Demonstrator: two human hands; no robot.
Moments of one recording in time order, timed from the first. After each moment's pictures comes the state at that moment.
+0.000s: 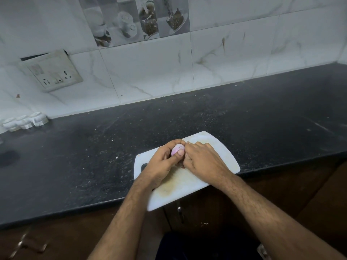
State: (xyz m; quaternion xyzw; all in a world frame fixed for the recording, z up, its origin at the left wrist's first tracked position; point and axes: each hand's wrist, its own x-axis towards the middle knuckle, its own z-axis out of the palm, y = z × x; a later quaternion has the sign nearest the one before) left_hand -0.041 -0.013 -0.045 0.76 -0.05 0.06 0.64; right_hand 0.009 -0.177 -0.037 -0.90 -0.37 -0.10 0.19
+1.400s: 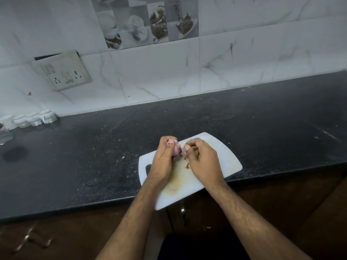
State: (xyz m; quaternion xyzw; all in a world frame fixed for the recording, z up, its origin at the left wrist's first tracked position) left_hand -0.038 -0.019 -0.046 0.74 0.05 0.21 0.64; right_hand 0.001 -0.153 -0.049 -0.80 -0.22 -0.10 0.55
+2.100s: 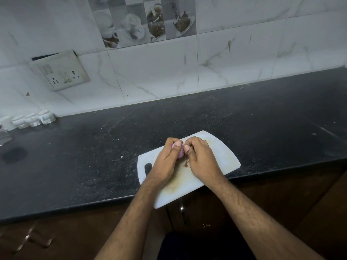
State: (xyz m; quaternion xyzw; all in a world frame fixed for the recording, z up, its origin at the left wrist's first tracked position) left_hand -0.039 -0.017 -0.050 0.80 0.02 0.14 0.59; right_hand 0.008 -0.157 -0.050 -0.82 -0.29 -0.11 0.49
